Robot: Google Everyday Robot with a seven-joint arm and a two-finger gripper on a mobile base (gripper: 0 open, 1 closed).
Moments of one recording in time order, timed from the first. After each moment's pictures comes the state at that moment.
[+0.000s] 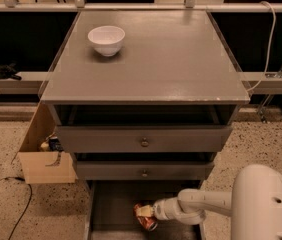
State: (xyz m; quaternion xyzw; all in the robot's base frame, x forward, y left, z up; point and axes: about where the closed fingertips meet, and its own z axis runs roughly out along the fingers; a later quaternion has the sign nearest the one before) arm 0.485 -0.023 0.200 -0.10 0.92 0.36 0.13
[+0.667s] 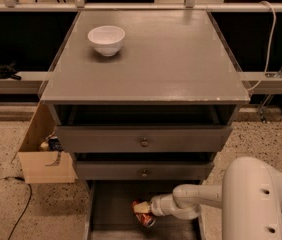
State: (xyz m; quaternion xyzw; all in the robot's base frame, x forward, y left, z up) arm 0.498 -0.018 0.200 -0.10 0.92 0.34 0.13
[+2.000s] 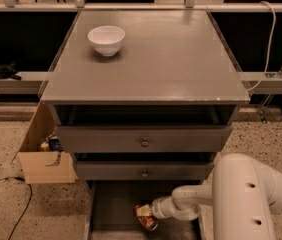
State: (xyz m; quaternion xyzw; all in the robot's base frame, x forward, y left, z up) arm 0.492 -0.027 0.175 -0.09 0.94 0.31 0.11
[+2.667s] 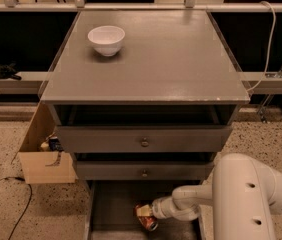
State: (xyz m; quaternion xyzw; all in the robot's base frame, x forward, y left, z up) arm 0.492 -0.027 0.175 -0.09 0.94 0.31 0.11
